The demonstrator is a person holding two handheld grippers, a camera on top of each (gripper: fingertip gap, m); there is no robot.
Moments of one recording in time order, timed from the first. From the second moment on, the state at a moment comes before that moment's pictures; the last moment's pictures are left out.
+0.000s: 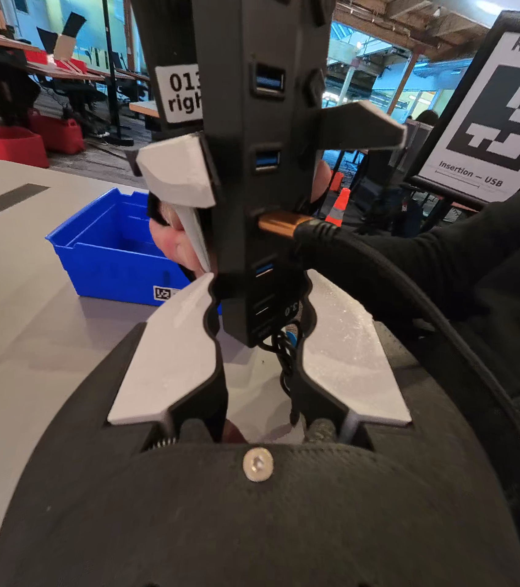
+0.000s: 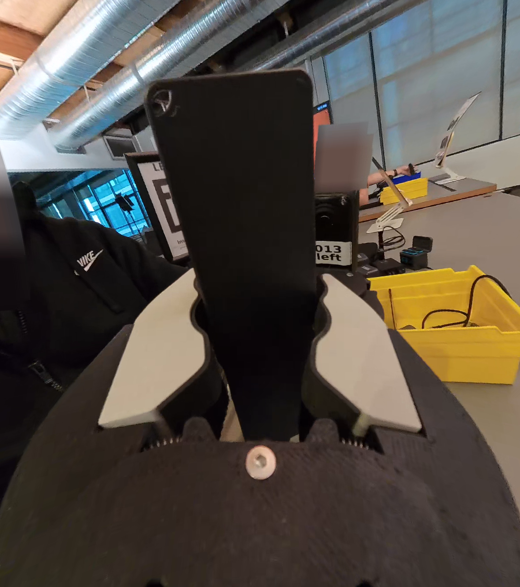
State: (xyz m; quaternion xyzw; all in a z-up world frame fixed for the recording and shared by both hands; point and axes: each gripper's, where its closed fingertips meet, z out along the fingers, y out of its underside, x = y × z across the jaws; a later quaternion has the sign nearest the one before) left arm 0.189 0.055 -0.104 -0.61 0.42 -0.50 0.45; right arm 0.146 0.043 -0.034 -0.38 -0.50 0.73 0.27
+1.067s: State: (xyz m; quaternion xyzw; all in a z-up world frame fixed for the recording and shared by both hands) left arm 0.149 0.111 -0.086 -0.66 0.41 0.01 0.62; right arm 0.139 0.106 -0.044 -0.61 -0.46 0.53 0.38
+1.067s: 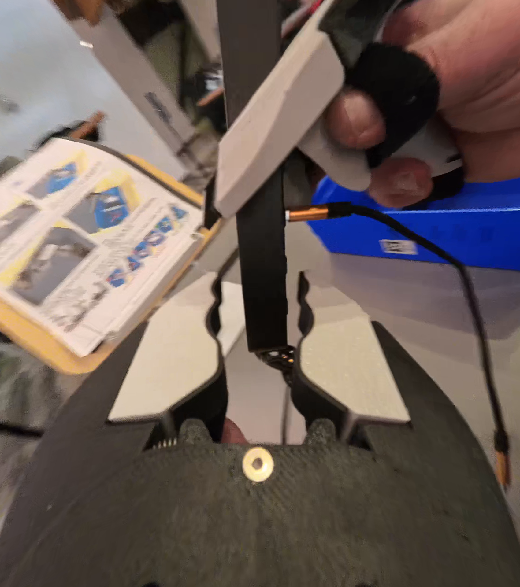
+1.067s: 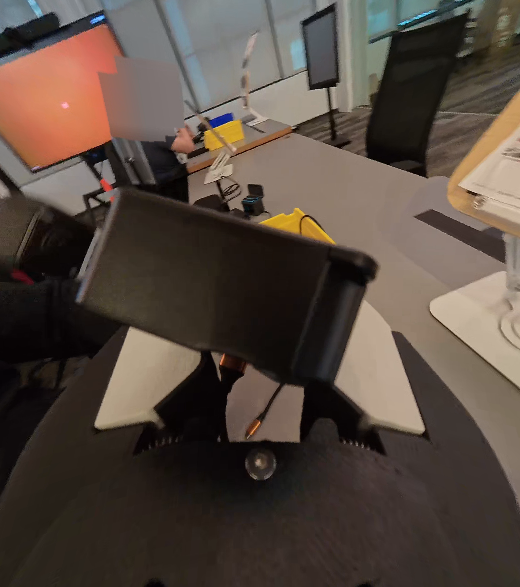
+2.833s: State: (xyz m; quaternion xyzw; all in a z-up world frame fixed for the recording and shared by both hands) left arm 0.037 0.093 -0.002 -0.61 0.33 -0.27 0.67; right arm 0.221 0.177 -0.136 -0.73 -0.59 0.17 0.32
